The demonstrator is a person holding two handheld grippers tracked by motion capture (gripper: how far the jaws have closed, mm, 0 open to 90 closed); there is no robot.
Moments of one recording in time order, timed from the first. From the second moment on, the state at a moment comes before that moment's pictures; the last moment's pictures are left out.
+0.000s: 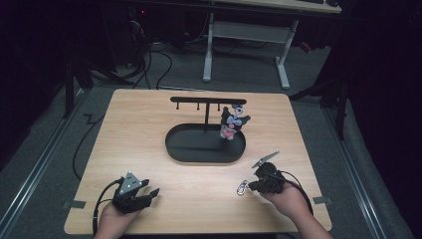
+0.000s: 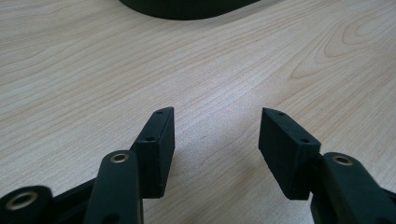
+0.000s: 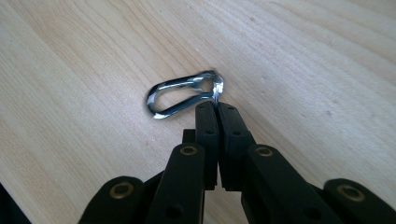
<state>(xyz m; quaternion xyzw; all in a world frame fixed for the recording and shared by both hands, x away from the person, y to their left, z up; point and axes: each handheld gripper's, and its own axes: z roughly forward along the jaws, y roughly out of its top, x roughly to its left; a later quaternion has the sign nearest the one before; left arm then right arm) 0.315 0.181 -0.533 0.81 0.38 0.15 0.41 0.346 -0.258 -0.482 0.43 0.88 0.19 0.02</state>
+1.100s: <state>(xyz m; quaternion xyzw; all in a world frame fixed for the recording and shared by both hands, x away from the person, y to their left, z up) 0.314 0.181 -0.533 0.82 0.37 0.15 0.41 0.352 -0.237 -0.472 0.43 0.90 0.09 0.01</state>
